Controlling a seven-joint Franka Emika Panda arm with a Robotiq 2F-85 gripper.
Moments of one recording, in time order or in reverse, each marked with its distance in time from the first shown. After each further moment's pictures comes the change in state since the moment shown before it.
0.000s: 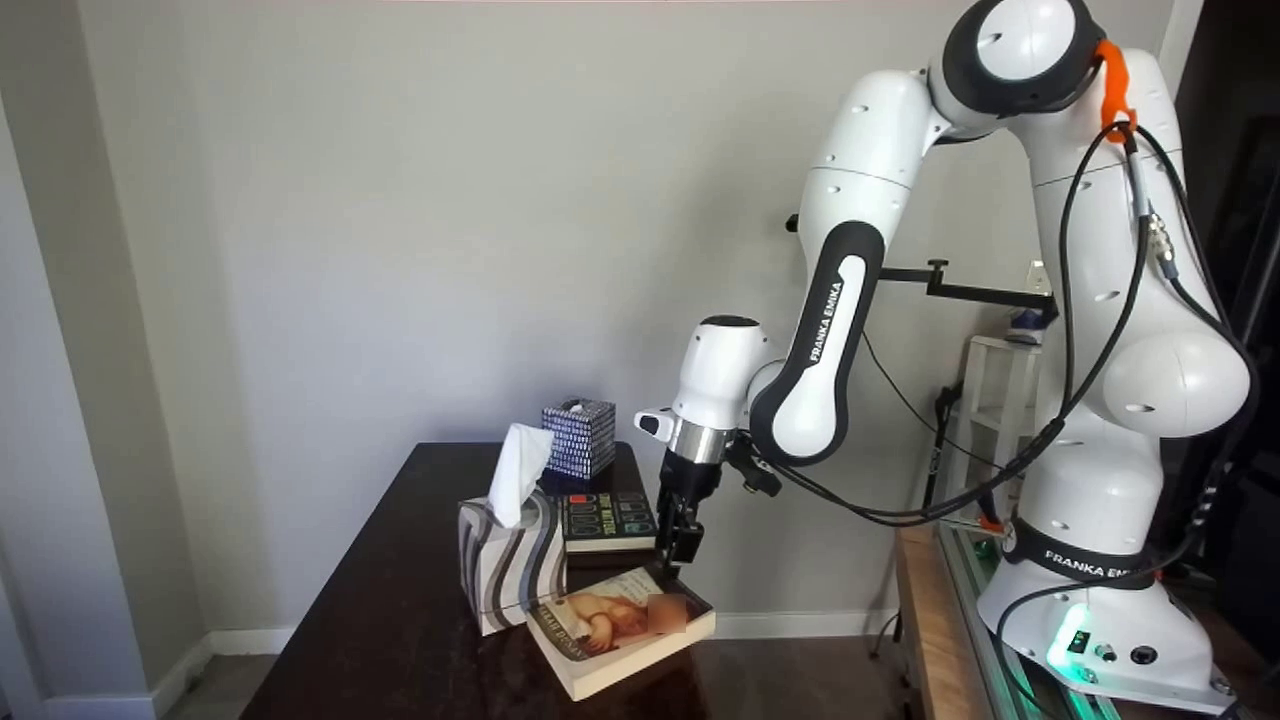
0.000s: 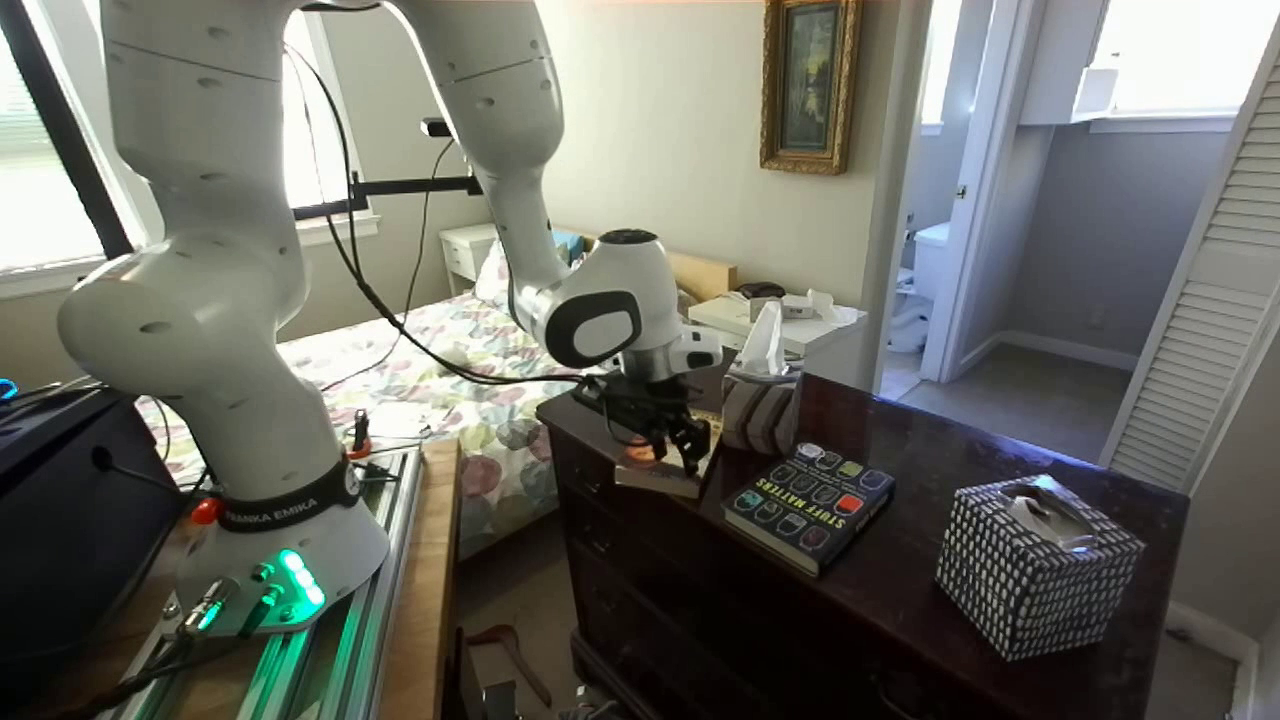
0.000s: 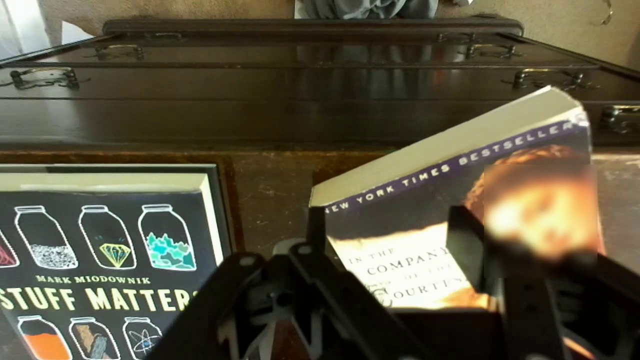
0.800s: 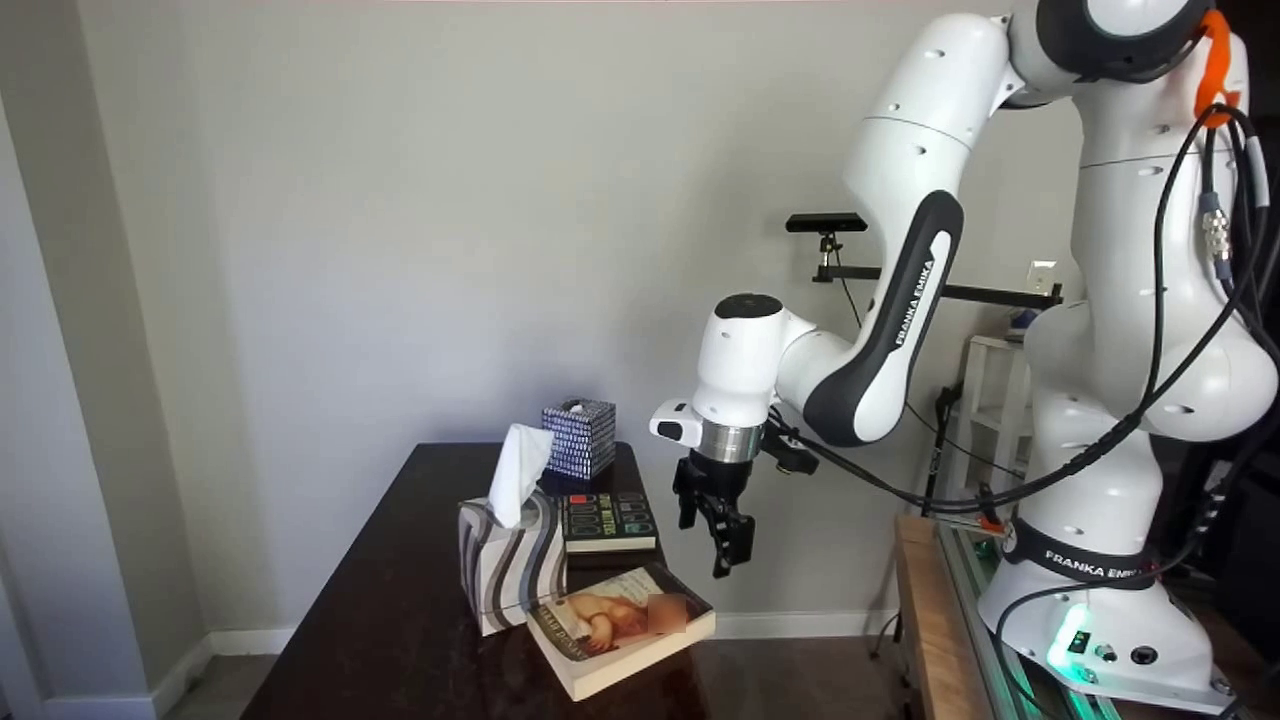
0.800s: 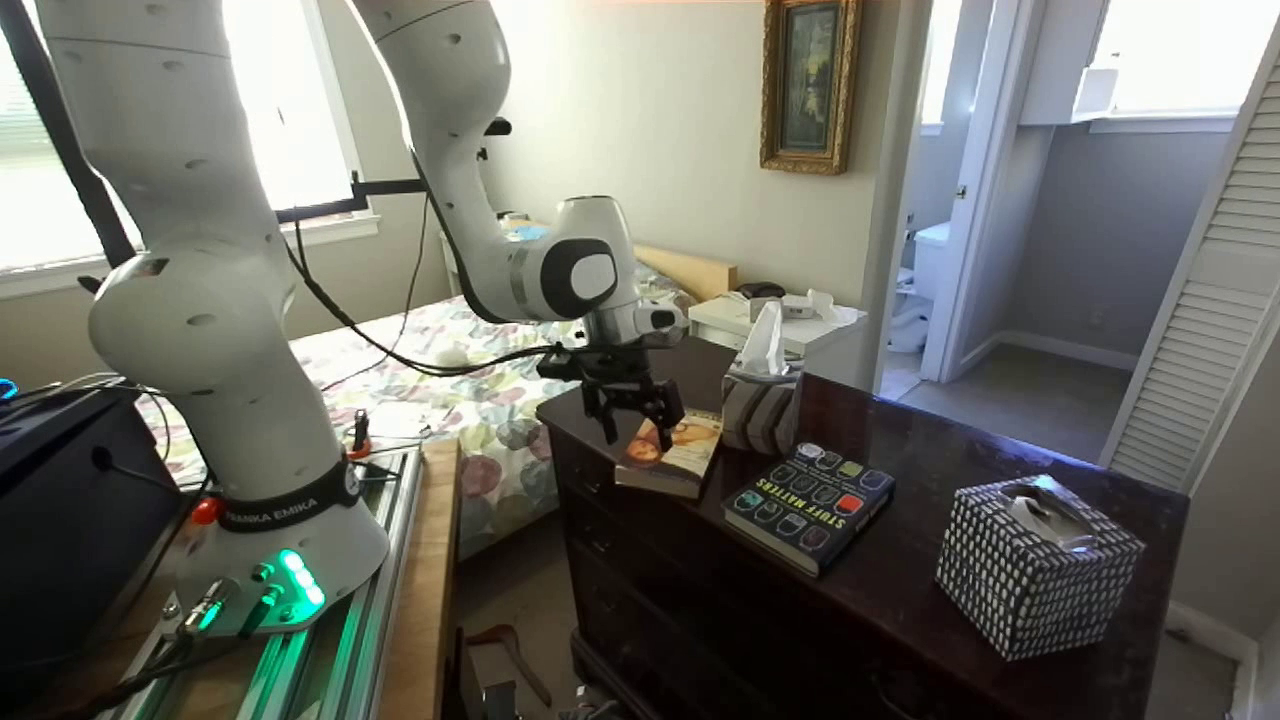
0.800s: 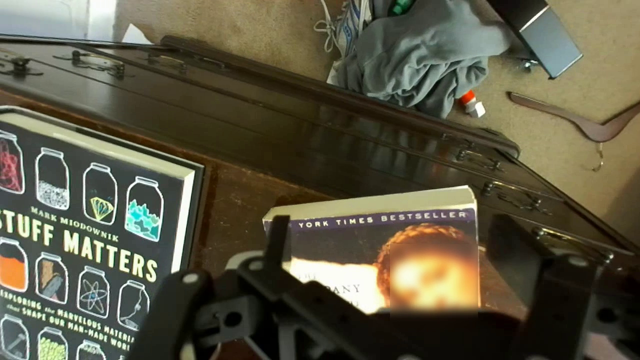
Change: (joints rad) arm 0.217 -0.188 -0.144 -0.075 -0.416 -0.232 0.188
